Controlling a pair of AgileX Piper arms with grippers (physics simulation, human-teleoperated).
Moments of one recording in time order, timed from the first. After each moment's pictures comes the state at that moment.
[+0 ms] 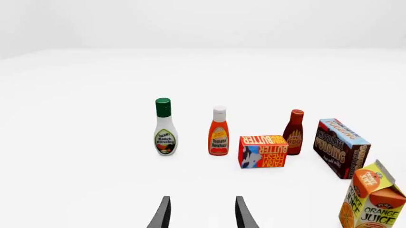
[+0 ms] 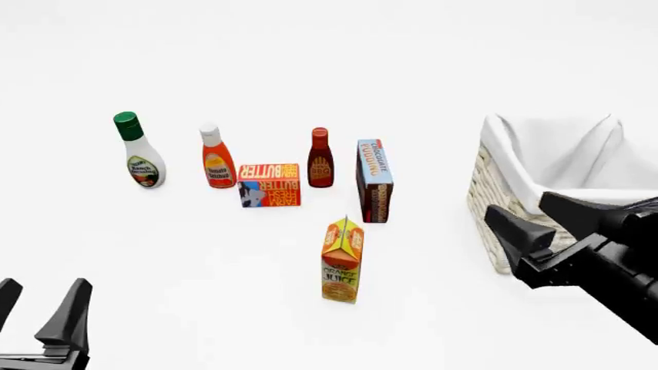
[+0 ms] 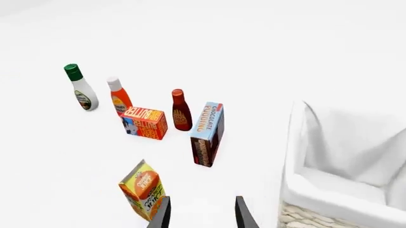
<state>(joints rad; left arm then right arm) 0.00 0.01 0.00 0.00 0.00 0.37 0.63 -0.48 0.14 0.07</state>
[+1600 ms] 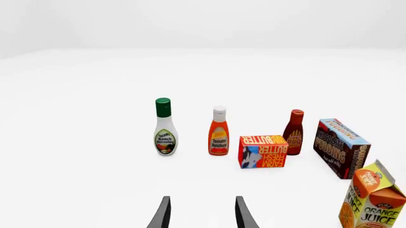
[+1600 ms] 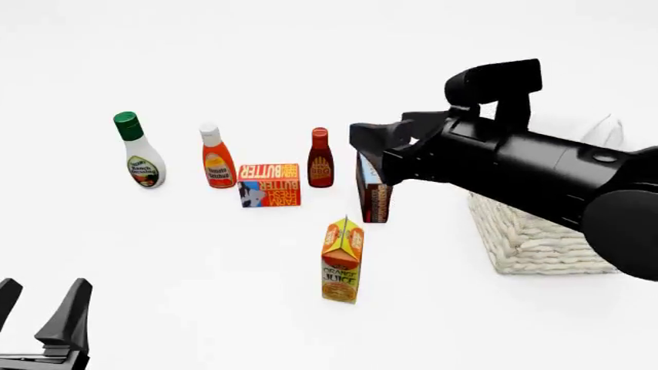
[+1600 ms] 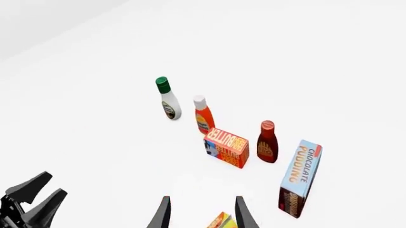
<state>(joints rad) 0.00 0.01 0.00 0.00 0.00 0.70 1.12 -1.00 0.19 0.19</state>
